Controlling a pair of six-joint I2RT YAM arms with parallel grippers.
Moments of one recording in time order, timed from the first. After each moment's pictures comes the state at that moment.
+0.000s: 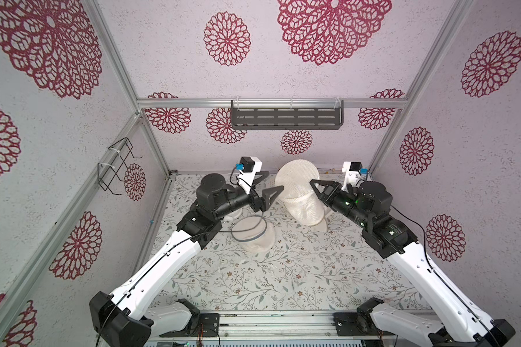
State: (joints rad) left arm -0.62 1.24 1.24 0.03 0.41 -0.03; right arm 0.51 1.08 1.24 -0.27 -0.09 0.94
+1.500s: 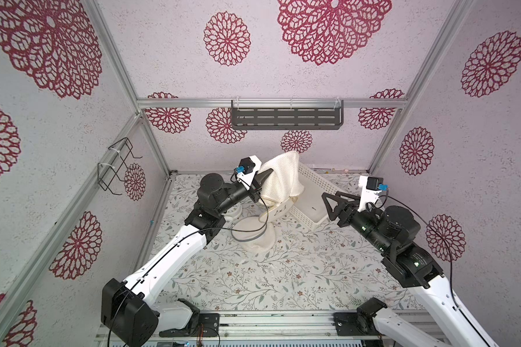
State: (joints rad) left arm -0.52 1.31 1.17 0.36 0.43 0.05; right arm 0.42 0.83 1.01 -0.27 -0.17 0.43
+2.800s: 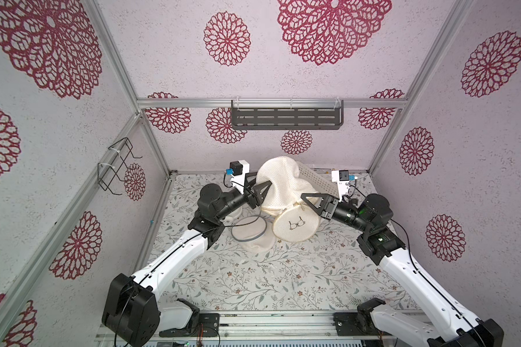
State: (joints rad) left arm -0.47 1.31 0.97 0.51 0.41 -0.28; right arm 0.36 1.02 0.93 0.18 -0.68 0.88
